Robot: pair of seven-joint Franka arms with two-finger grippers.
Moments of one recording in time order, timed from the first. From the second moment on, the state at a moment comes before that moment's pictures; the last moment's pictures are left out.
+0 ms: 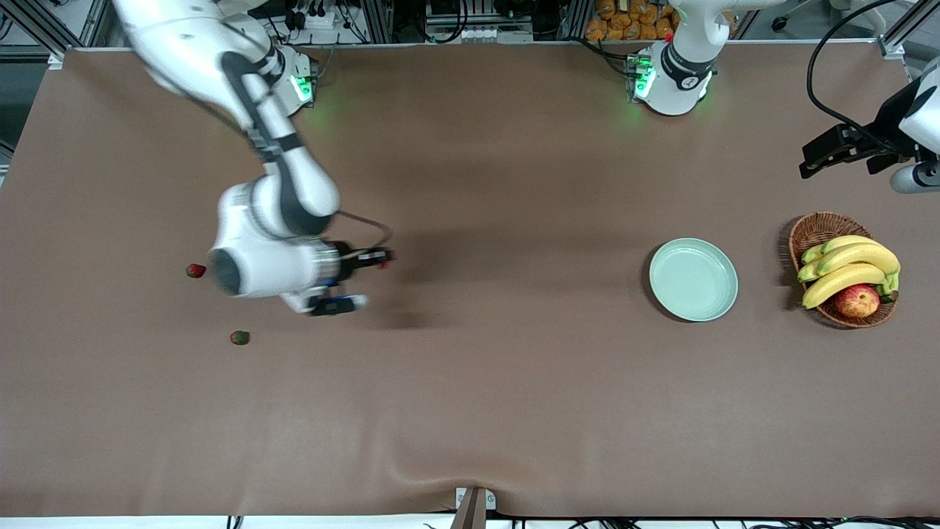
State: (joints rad) left arm 0.02 -0.03 -0.08 -1.56 0.00 1.45 -0.11; right arm 0.49 0.53 -0.04 -1.75 0.72 2.04 -0.04
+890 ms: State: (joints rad) left arm -0.01 0.00 -0.15 -1.68 0.00 1.59 -0.11; right arm 0.76 0.71 -0.06 -1.68 1.00 2.31 0.05
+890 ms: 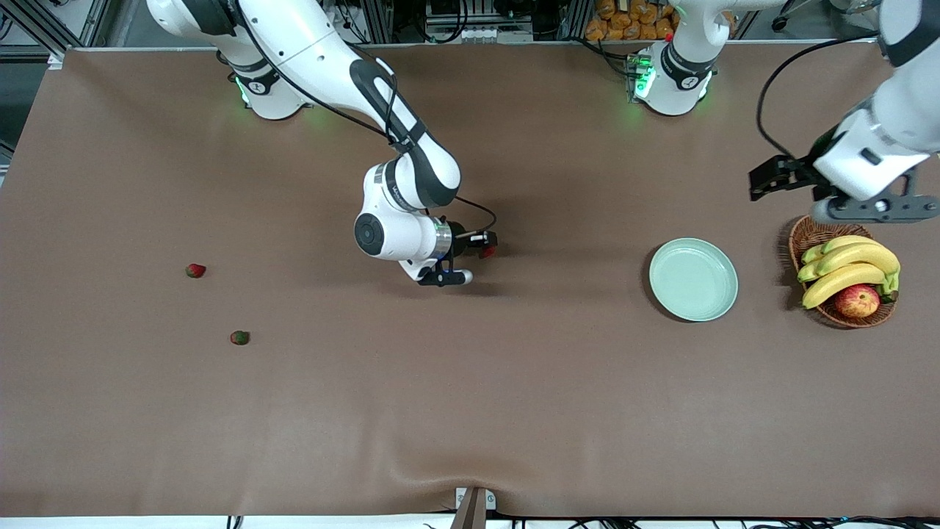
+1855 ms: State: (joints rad) left arm -0.28 0.43 -0.40 -1.66 0.03 2.05 -0.64; right arm 0.46 0.66 -0.30 -1.67 0.60 2.04 -0.14
